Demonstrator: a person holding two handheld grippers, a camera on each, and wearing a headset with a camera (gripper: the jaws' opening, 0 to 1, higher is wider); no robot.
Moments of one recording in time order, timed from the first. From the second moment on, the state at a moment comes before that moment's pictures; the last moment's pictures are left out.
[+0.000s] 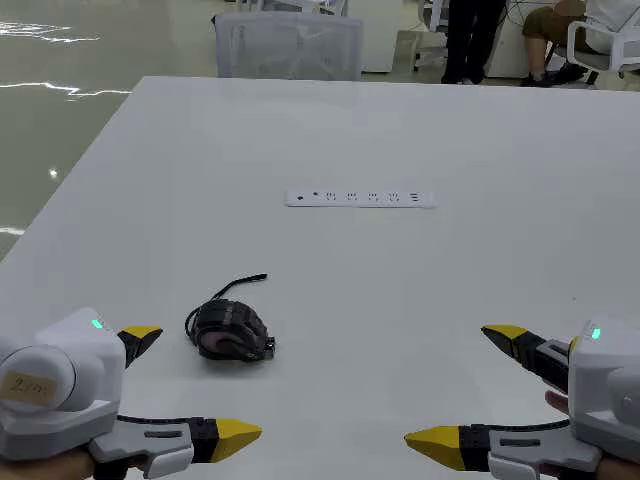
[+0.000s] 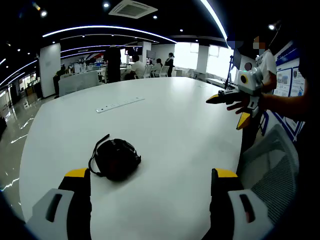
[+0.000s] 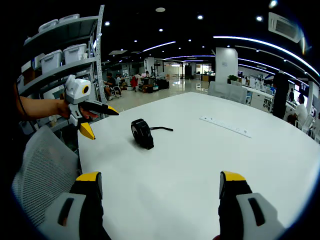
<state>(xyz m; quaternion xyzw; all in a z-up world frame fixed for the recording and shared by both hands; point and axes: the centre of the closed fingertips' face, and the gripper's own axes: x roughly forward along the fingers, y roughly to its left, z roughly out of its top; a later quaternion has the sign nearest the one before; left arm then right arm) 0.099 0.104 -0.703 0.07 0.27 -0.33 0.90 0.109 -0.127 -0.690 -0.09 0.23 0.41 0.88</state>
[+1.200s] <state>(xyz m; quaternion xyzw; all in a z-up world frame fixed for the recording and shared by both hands) 0.104 0.108 -0.707 0.09 0.27 -0.34 0.90 0.112 -0.126 -0.688 -0.10 0.21 0.42 0.88</state>
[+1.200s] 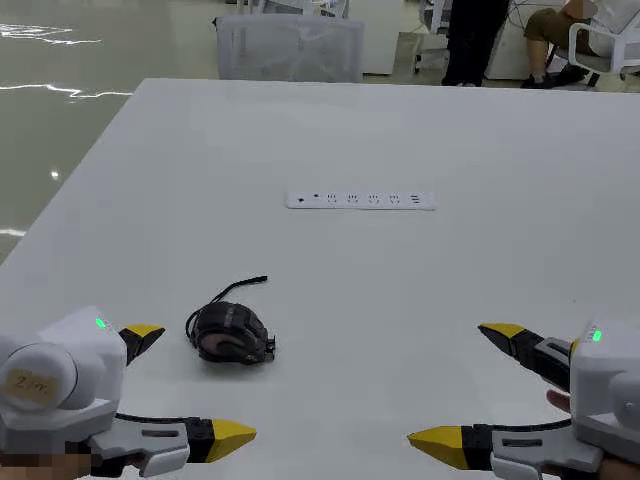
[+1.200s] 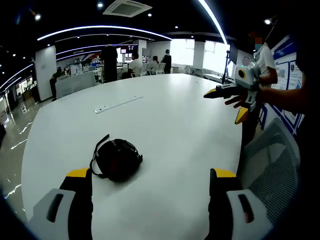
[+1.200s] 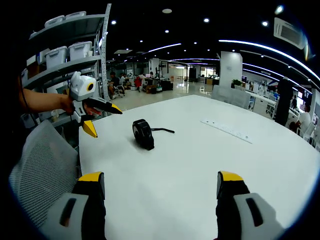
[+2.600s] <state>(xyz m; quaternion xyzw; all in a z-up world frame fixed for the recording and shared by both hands) 0.148 0.120 -0.710 0.17 0.29 -0.39 0.86 0.134 -0.108 -0.695 -0.18 0.21 0.50 0.82</state>
